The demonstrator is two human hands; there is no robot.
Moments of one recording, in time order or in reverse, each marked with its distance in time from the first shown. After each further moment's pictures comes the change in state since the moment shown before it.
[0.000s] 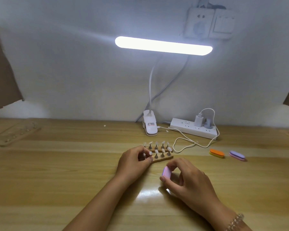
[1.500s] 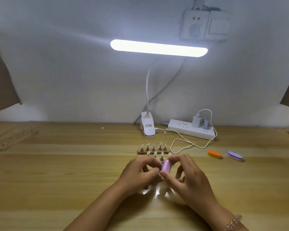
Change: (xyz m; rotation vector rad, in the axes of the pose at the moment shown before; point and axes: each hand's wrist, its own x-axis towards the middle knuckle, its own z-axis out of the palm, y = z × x) left_hand -0.016 0.007 0.006 -0.256 -0.281 0.239; right_hand 0.002 0.002 0.000 0.193 0.186 -0.034
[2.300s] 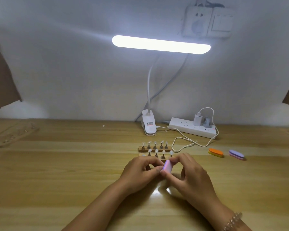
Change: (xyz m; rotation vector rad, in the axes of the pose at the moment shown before) left_hand 0.000 -0.002 0.000 0.092 -0.039 -0.026; right_hand 0.002 0.003 0.003 -0.037 -0.018 0.044
